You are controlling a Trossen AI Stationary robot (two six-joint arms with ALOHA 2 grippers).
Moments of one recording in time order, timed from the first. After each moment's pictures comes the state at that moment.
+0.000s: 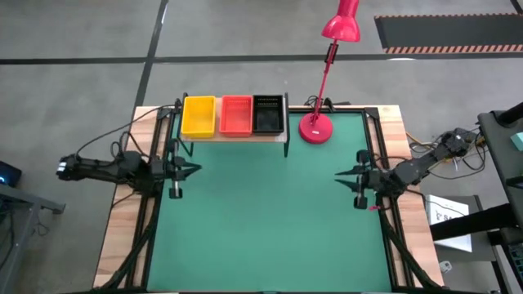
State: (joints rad) left arm -0.13 0.23 0.19 0.21 -0.16 0.29; right arm 0.51 0.17 0.14 0.10 0.57 -0.28
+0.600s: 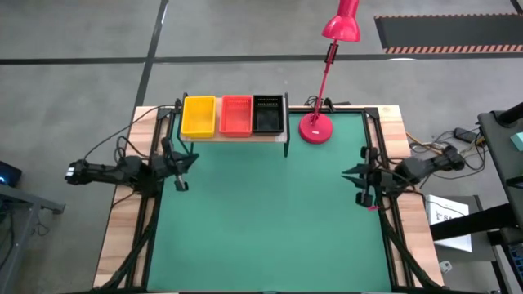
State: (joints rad) left arm -0.12 0.03 0.01 0.27 -0.42 0.29; right arm 0.36 0.02 0.07 0.20 0.31 -0.54
